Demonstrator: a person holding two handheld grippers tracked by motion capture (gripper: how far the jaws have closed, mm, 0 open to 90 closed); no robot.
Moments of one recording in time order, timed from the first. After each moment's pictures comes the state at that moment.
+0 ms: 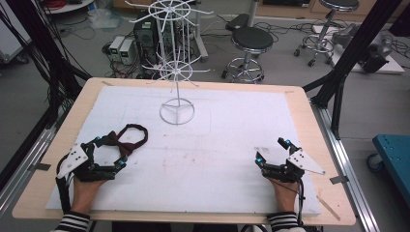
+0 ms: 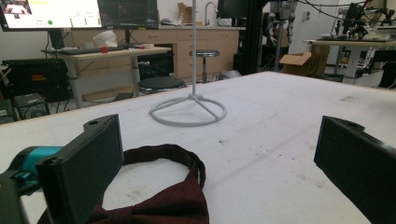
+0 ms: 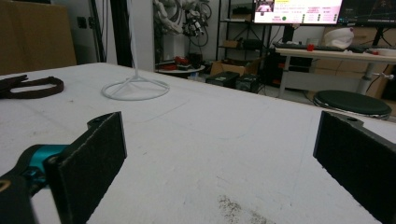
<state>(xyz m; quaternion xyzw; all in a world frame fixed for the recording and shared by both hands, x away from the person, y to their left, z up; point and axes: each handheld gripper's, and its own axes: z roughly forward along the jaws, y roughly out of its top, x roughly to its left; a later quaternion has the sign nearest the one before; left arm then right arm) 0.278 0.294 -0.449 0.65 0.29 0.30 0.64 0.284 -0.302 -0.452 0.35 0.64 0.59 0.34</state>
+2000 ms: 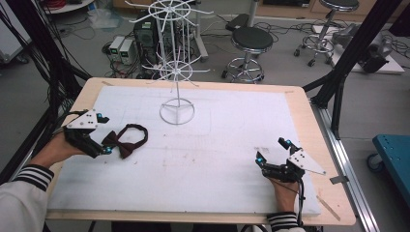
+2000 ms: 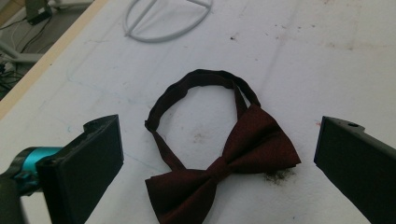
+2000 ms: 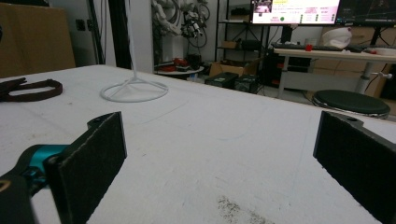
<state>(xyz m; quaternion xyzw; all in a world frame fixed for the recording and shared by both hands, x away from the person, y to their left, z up) 0.365 0.315 -0.376 0.89 0.15 0.19 0.38 0.284 -0.303 -0.452 0.36 0.64 0.59 0.34</state>
